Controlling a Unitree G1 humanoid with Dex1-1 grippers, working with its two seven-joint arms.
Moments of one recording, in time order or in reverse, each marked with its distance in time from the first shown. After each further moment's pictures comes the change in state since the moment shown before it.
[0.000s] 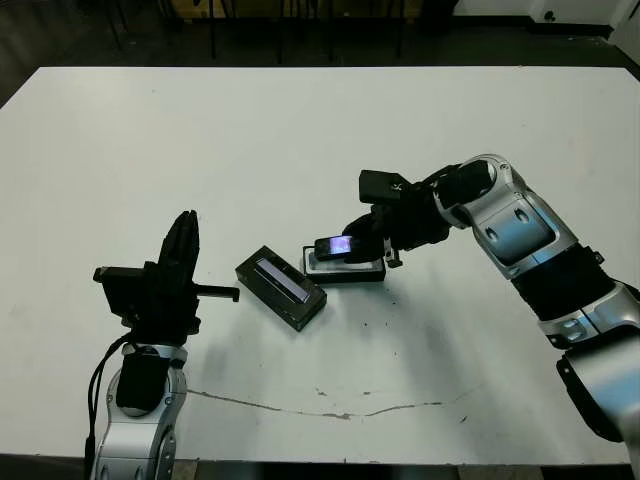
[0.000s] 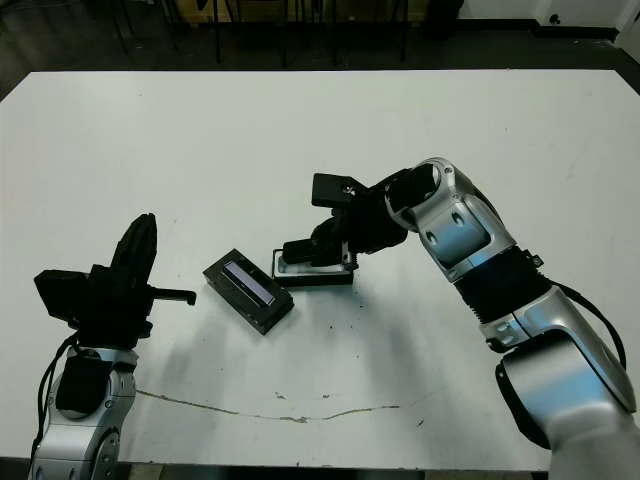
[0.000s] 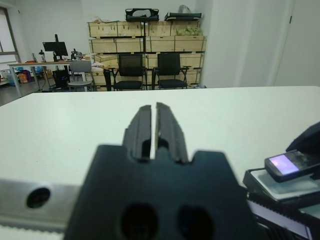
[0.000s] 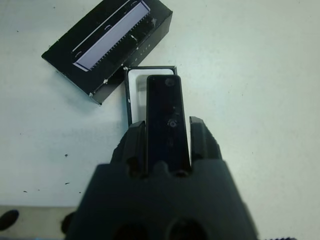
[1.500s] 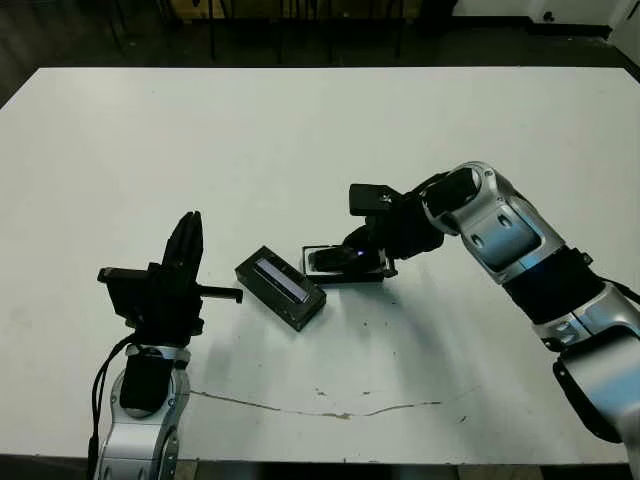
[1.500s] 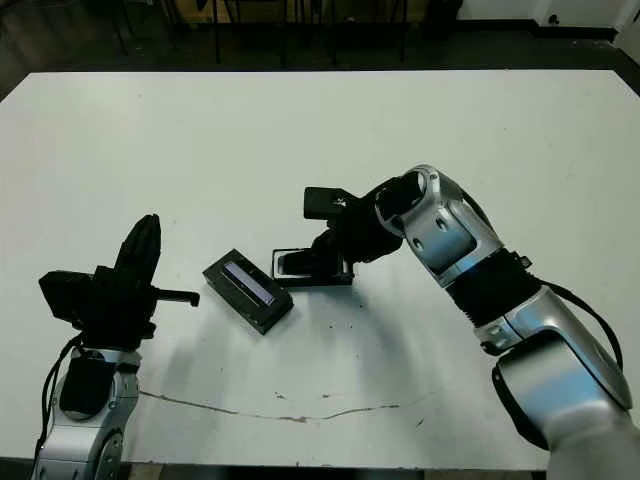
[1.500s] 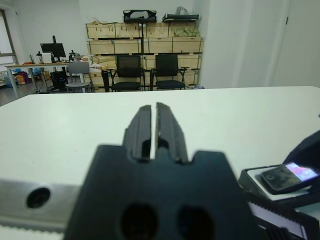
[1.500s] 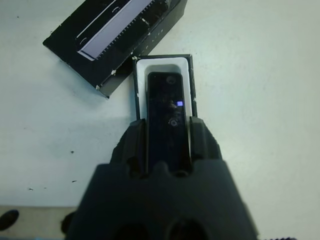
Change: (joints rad) left arm 0.002 -0.005 -0.013 0.010 0.008 -0.014 0.002; right arm -0.004 0.011 0.062 0.005 -0.030 0.017 0.010
